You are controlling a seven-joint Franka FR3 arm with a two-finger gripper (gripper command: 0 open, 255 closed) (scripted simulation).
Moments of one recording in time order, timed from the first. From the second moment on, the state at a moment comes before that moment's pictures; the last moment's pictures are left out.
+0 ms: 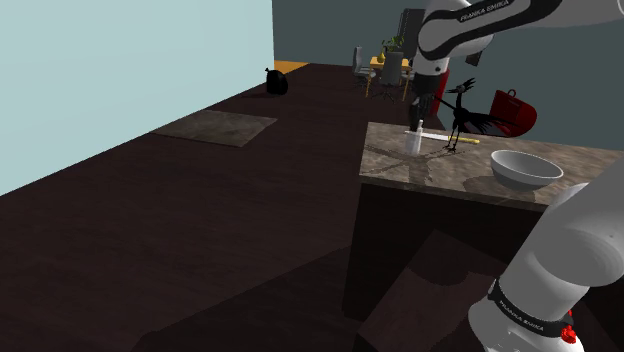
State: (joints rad) arm -0.13 -0.30 -0.34 -2.18 -0.18 1.92 -0.41
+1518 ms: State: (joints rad) arm -0.21 -0.45 -0.42 -2.08 -0.25 1.69 -0.58
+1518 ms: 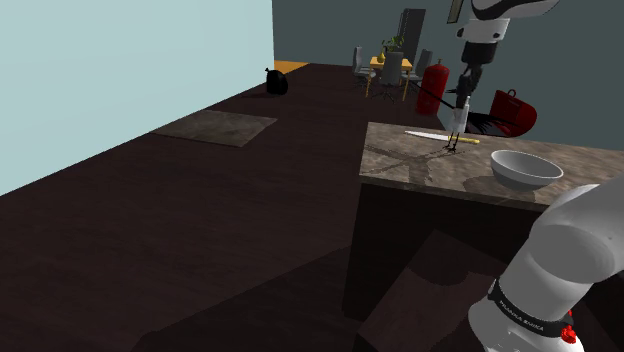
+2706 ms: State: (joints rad) arm -0.33 -0.54 -0.72 -1.99 -0.40 1.62 -1.00
